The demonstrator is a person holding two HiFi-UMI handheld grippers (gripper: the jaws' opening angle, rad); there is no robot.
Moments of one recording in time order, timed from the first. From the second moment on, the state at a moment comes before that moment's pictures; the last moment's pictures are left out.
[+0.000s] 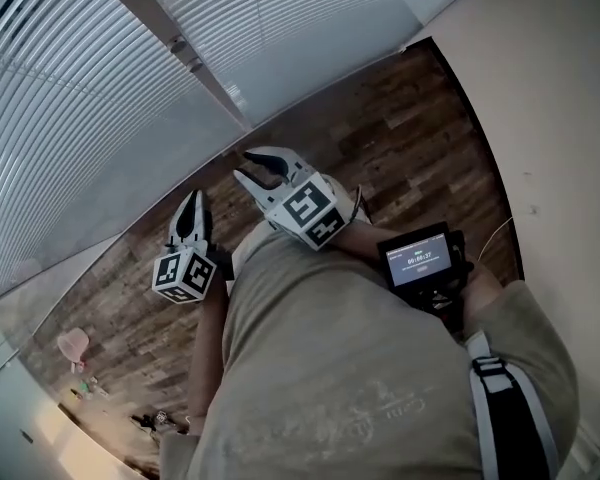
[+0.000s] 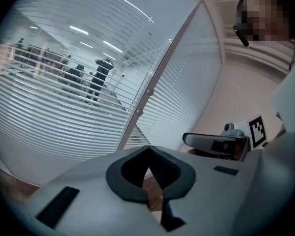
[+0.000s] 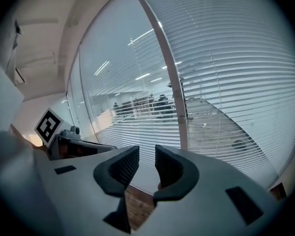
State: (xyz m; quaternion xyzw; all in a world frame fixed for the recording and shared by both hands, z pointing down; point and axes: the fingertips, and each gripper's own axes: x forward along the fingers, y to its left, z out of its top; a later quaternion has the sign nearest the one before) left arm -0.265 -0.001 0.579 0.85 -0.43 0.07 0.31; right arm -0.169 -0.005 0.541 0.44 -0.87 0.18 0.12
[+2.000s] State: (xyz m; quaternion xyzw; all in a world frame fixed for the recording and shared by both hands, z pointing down) left arm -0.161 0.347 0.542 0.81 -0.52 0.05 0.27; right arm -0.075 0.277 0.478 0.33 -0.92 0.19 0.06
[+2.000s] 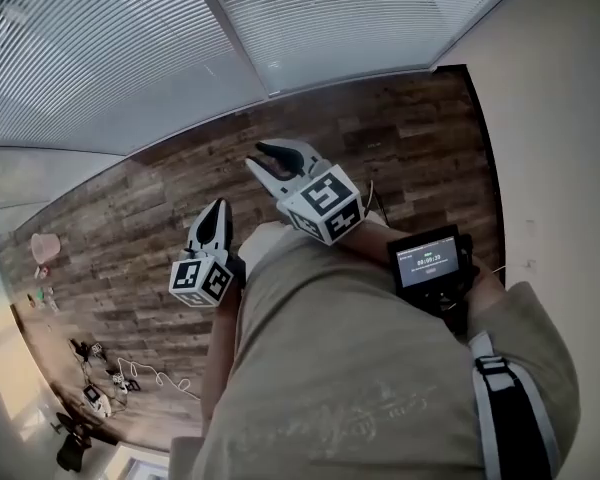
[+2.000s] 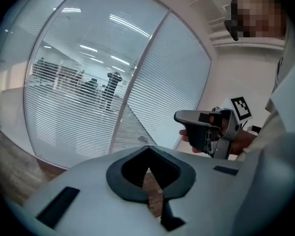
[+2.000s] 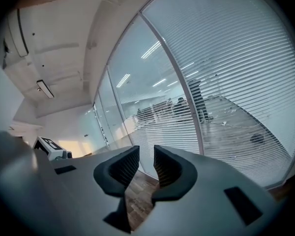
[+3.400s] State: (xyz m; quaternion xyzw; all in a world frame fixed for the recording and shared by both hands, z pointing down) left arm -0.373 0.393 0.579 0.86 -0.38 0.07 0.33; right arm -0.325 0.397 0.434 0.26 -0.88 0.36 -0.16
